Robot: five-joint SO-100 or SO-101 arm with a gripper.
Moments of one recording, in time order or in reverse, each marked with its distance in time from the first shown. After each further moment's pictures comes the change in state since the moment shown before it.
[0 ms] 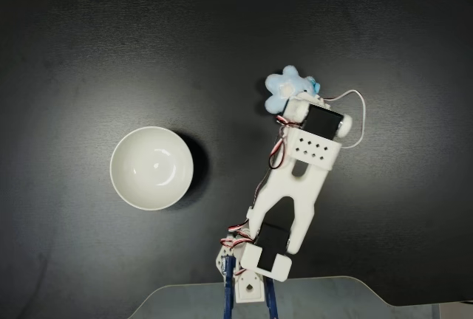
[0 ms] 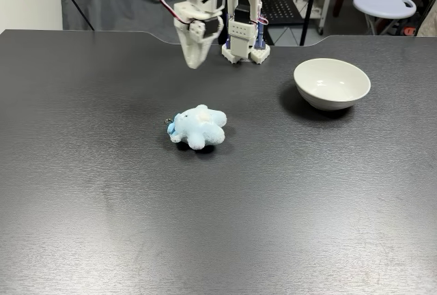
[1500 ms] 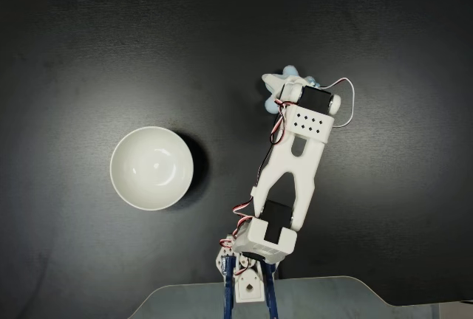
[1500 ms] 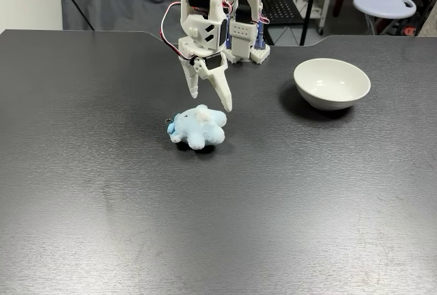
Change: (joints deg) arm 1.1 -12.2 0.0 -11.3 8.6
